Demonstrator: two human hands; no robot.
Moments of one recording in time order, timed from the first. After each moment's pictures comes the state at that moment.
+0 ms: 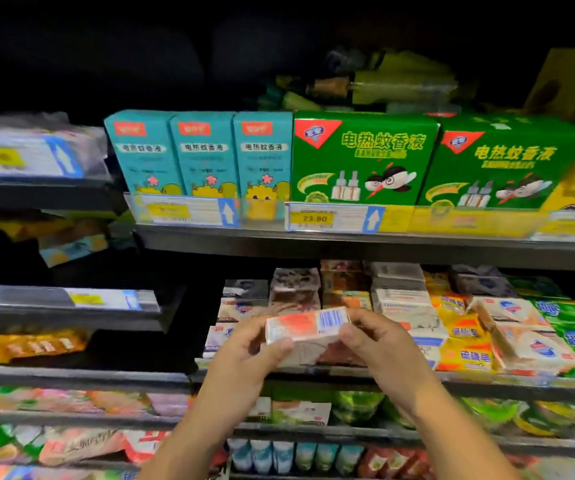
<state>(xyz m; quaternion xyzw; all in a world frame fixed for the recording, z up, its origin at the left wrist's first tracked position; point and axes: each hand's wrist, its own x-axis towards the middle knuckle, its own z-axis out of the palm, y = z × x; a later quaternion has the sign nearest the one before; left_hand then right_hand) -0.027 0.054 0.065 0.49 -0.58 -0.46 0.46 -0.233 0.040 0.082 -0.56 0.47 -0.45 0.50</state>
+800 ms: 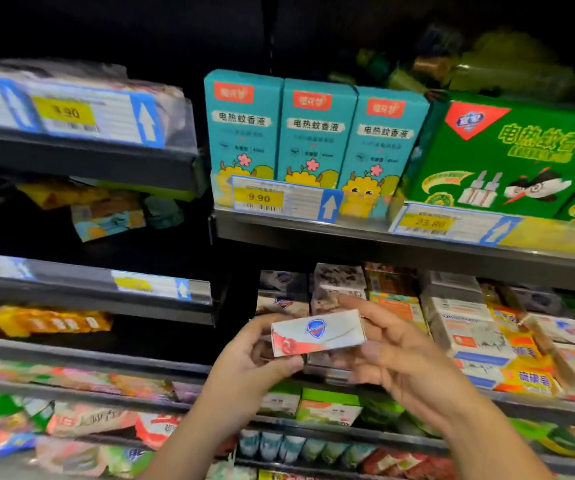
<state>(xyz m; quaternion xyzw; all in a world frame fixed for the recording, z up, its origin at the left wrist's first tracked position) 0.052 0.038 0.036 0.49 -0.49 -0.54 0.47 -0.172 0.019 0.081 -0.45 0.39 -0.38 0.71</state>
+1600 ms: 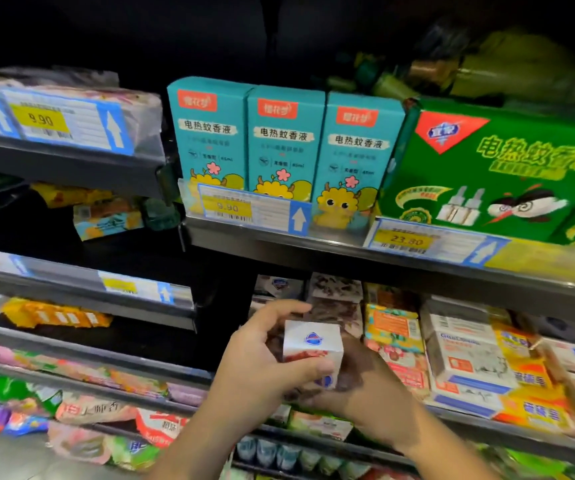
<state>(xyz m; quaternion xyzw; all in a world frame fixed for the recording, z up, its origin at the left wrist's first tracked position) 0.006 0.025 0.065 0.50 -0.53 -0.45 0.52 -0.170 0.000 0.057 -0.66 0.42 -0.27 0.56</state>
